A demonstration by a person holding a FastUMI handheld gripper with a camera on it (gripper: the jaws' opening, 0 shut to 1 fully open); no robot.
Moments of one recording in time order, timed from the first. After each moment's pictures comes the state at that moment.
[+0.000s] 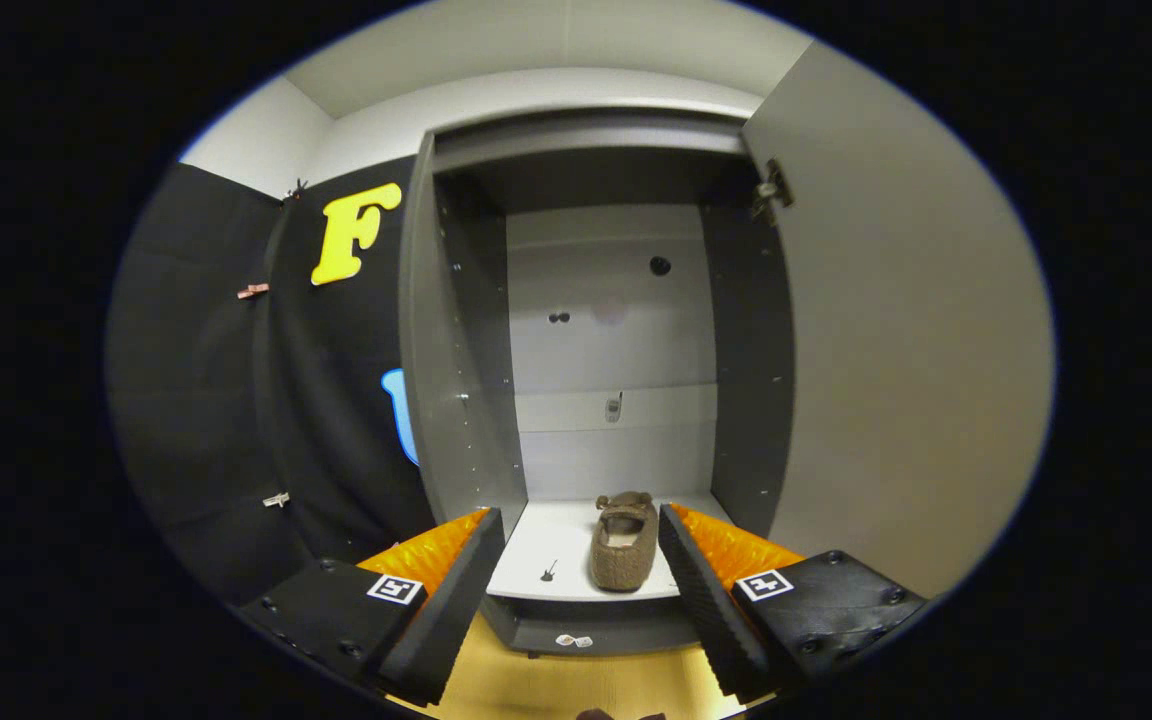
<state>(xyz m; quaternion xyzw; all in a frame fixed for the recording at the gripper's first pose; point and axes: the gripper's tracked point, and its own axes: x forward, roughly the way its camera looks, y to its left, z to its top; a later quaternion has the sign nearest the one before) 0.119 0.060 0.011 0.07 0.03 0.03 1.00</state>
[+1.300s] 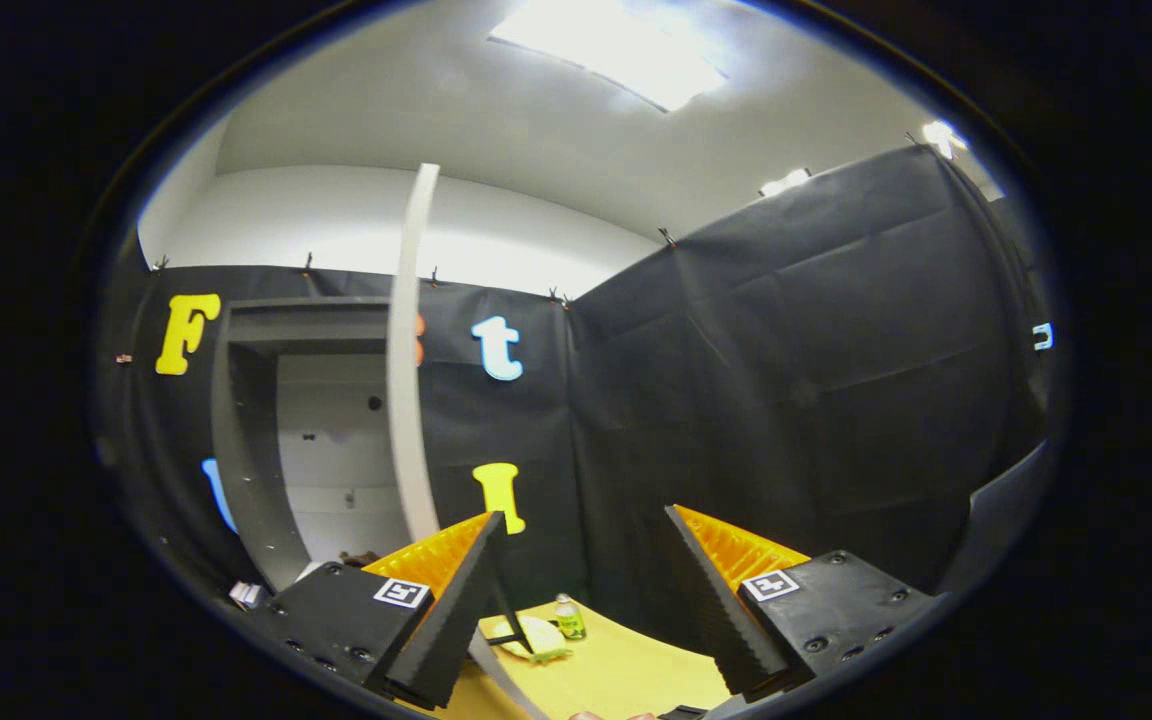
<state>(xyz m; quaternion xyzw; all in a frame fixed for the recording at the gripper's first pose) -0.102 -0.253 0.040 0.06 -0.09 -0.29 0.95</state>
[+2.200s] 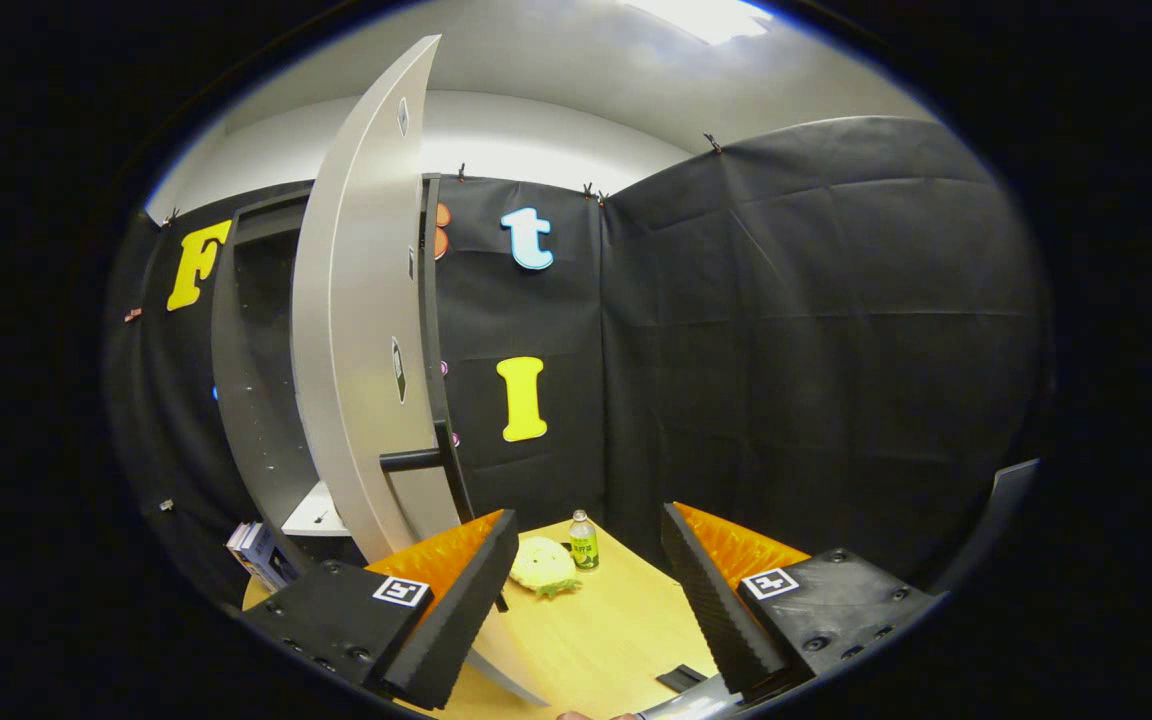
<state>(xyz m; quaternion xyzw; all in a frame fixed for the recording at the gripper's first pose) -0.063 -0.210 -0.031 0.08 0.04 -0.21 0.97</state>
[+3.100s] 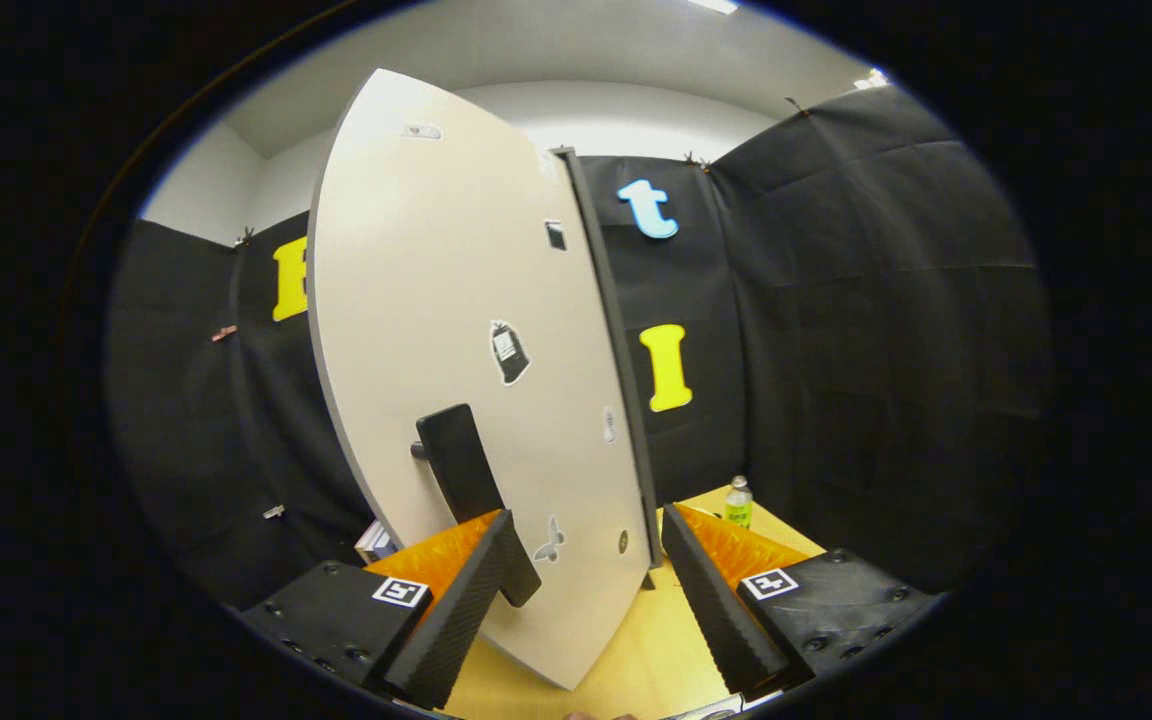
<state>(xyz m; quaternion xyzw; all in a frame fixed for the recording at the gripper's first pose) -0.015 -0.030 -0.037 0.14 0.08 -0.01 0.99</state>
